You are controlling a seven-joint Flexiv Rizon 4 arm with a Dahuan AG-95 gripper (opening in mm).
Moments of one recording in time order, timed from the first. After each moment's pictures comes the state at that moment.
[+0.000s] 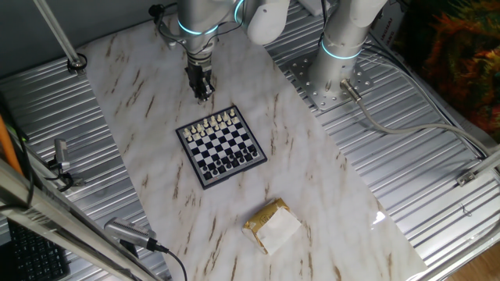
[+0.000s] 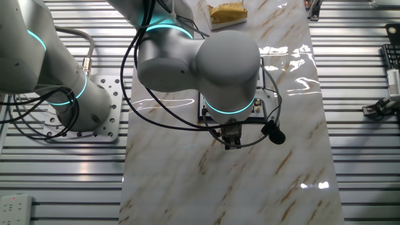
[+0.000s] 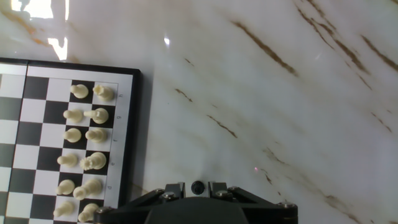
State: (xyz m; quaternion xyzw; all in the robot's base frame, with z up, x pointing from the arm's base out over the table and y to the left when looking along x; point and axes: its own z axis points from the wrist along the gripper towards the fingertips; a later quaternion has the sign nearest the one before) arm 0.446 -0.106 0.026 -0.04 1.00 0.00 0.06
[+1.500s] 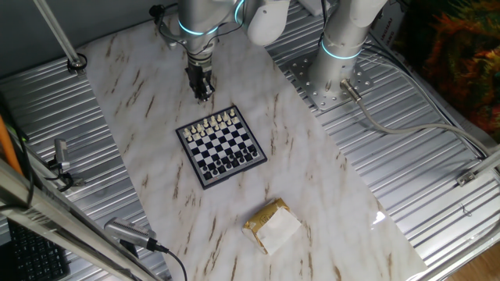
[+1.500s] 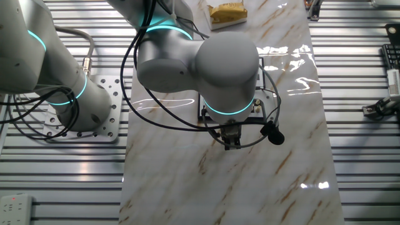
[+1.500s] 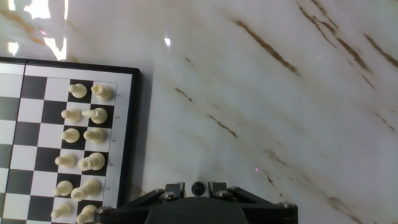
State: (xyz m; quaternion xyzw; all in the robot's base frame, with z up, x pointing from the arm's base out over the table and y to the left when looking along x) arm 0.447 -0.106 0.024 -0.04 1.00 0.00 0.06
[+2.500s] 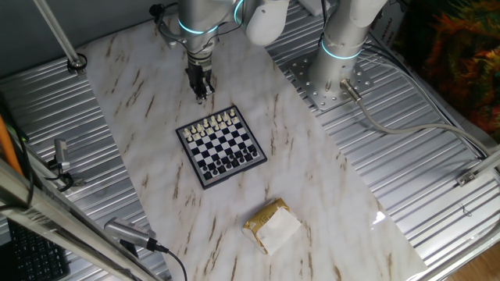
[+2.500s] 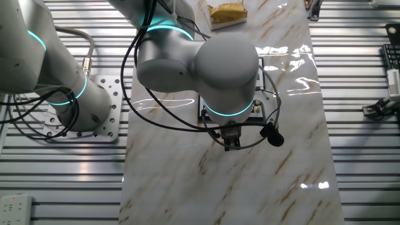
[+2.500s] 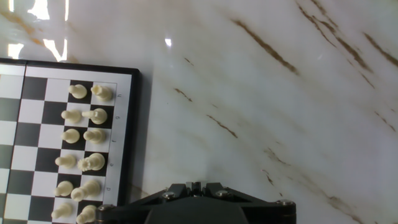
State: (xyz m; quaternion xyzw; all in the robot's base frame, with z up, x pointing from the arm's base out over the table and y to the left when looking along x) arm 0.446 -0.106 0.025 -0.04 1.00 0.00 0.06
